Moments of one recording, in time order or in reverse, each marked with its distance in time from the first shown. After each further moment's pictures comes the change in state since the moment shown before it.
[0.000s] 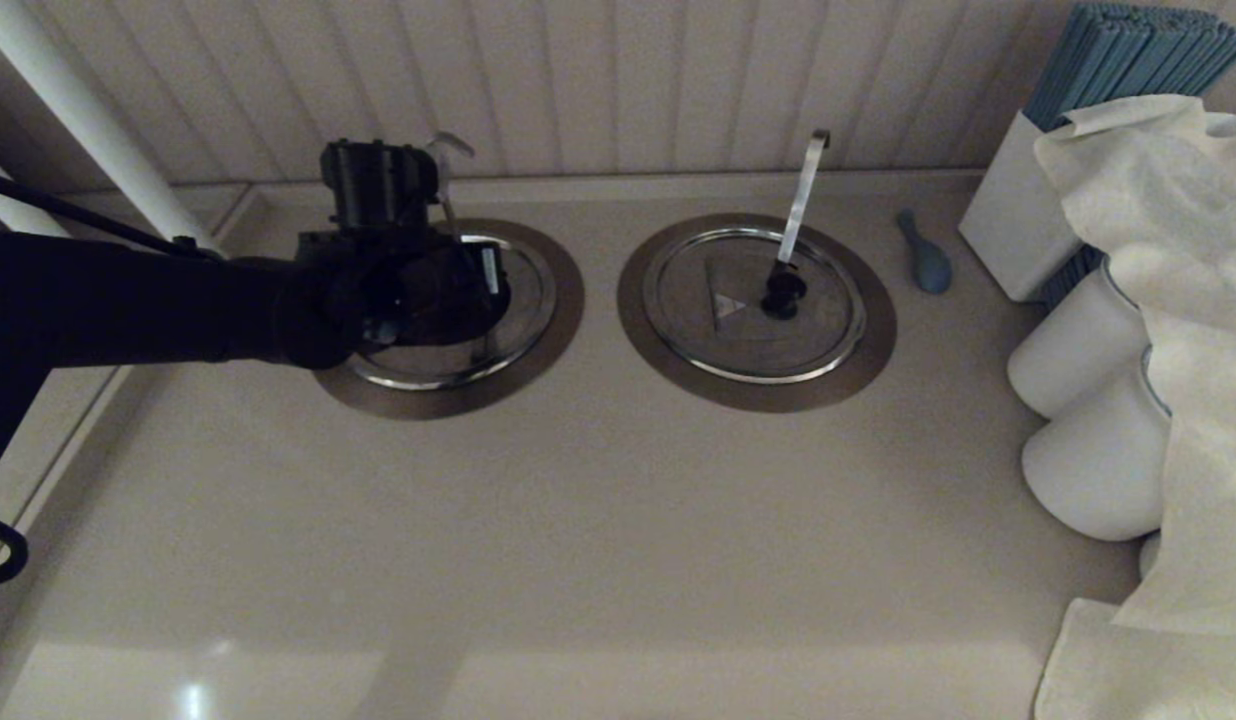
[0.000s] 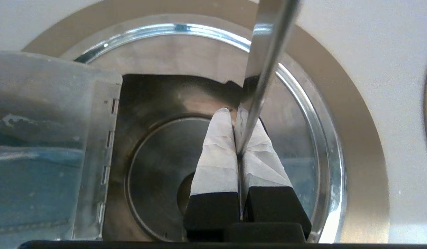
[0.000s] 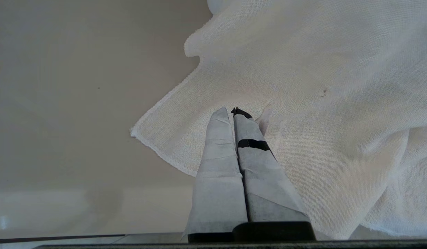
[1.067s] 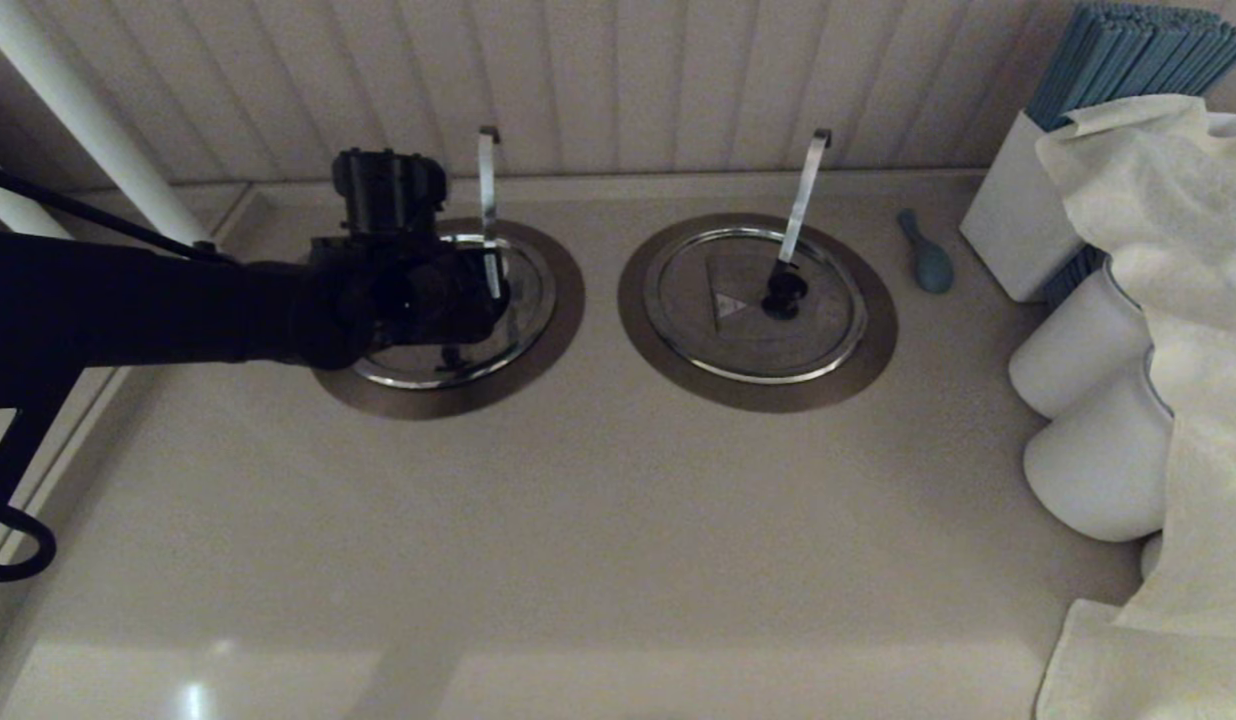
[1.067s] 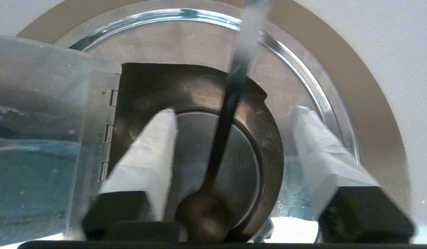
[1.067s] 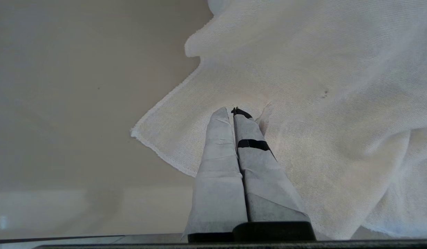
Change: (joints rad) left arm 0.001 0.024 -0.021 0.005 0.025 -0.004; right arm 0.000 0.000 0.000 0.000 0.000 0.000
